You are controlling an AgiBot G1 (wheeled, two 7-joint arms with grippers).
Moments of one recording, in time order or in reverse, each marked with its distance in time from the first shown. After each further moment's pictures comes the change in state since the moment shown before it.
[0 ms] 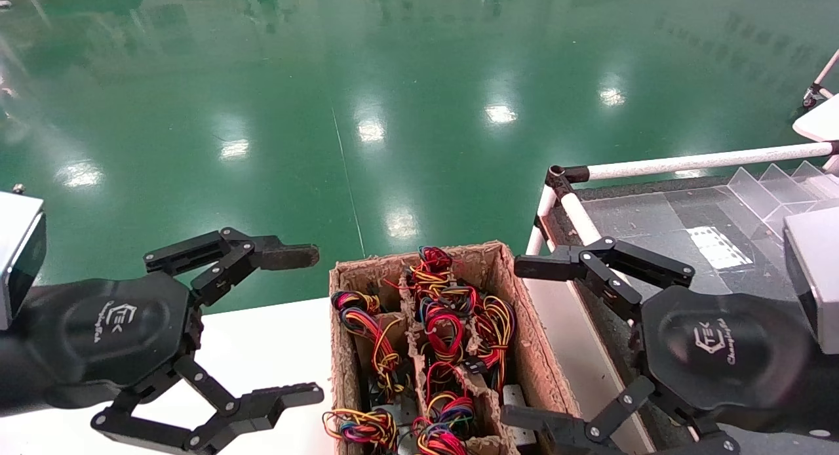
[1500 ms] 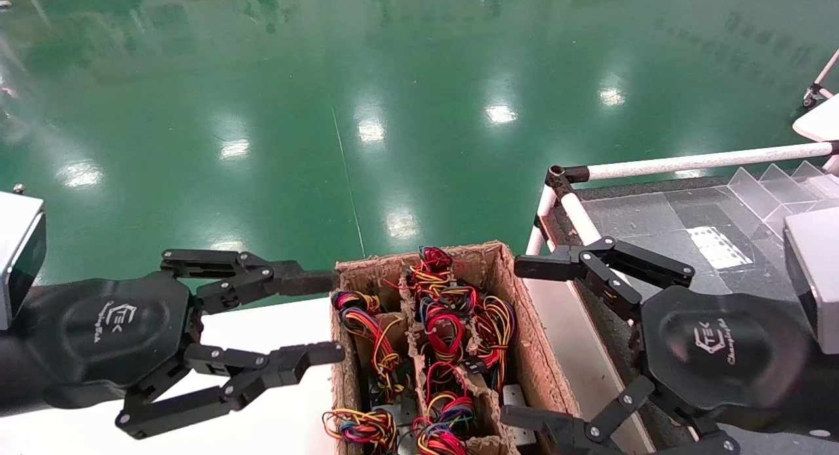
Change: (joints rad) left arm 0.000 0.000 0.000 0.000 0.000 0.000 0.000; right arm 0.000 0.000 0.000 0.000 0.000 0.000 0.000
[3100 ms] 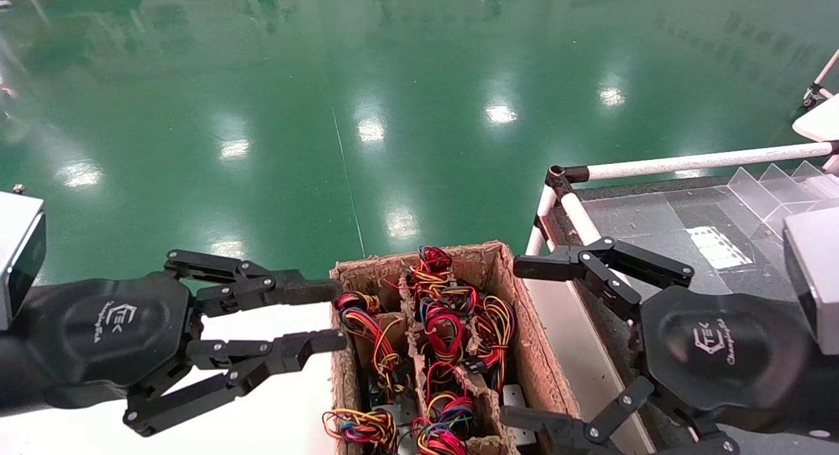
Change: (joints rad) left arm 0.000 0.000 0.000 0.000 0.000 0.000 0.000; right arm 0.005 -0.003 -0.009 -0.013 -0.023 0.010 0.003
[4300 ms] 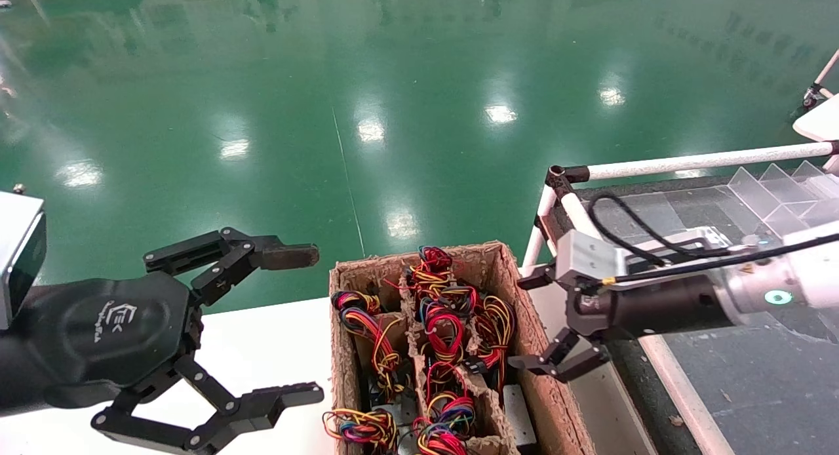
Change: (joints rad) left arm 0.000 0.000 0.000 0.000 0.000 0.000 0.000; right arm 0.483 -0.314 -0.352 -0.515 -0.708 -0.004 -0.114
